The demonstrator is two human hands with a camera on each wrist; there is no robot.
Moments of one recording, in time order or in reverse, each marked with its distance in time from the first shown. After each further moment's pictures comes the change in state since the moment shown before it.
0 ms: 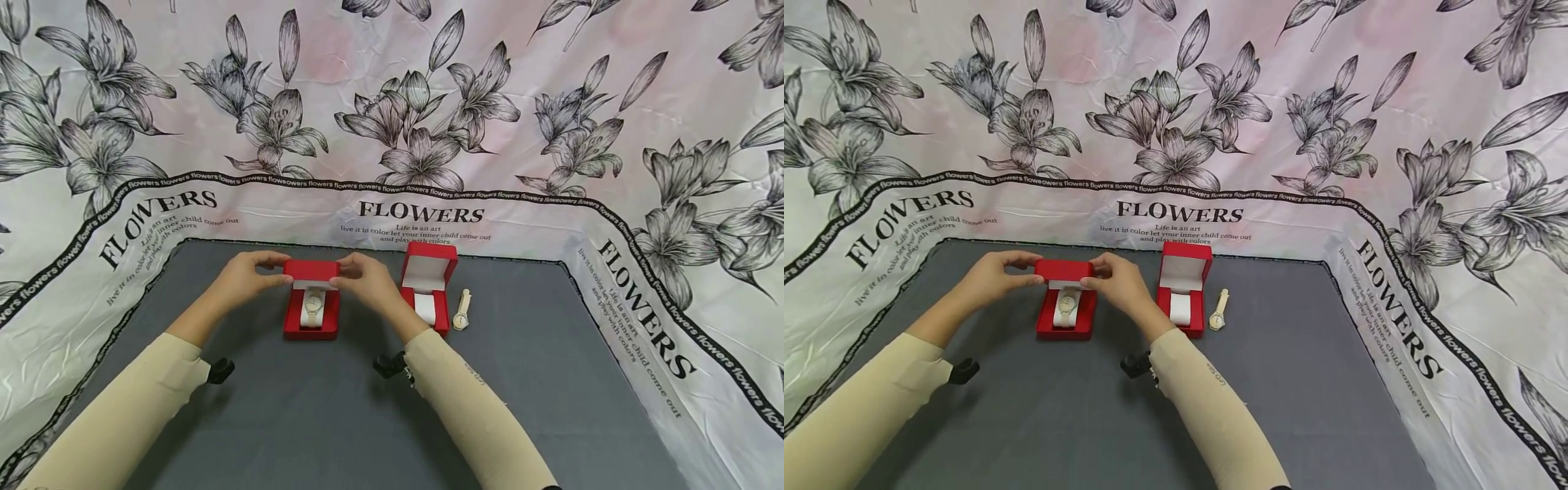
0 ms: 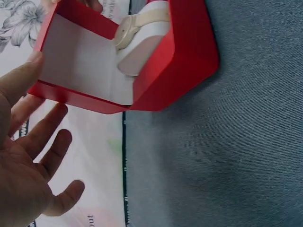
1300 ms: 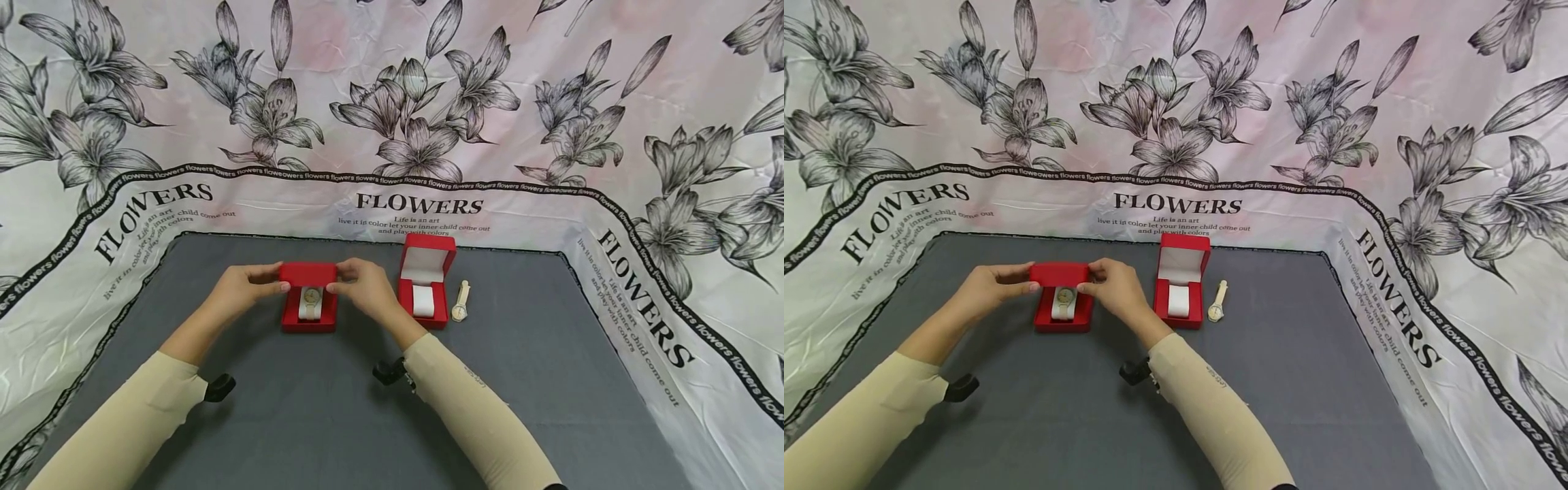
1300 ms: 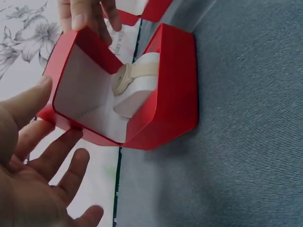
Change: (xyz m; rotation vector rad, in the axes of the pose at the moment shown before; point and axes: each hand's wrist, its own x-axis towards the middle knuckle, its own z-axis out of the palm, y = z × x) left_hand -0.027 0.002 0.016 -0.234 -0.027 -0.185; right_hand -0.021 -0.005 0.009 -0.031 0.031 0.047
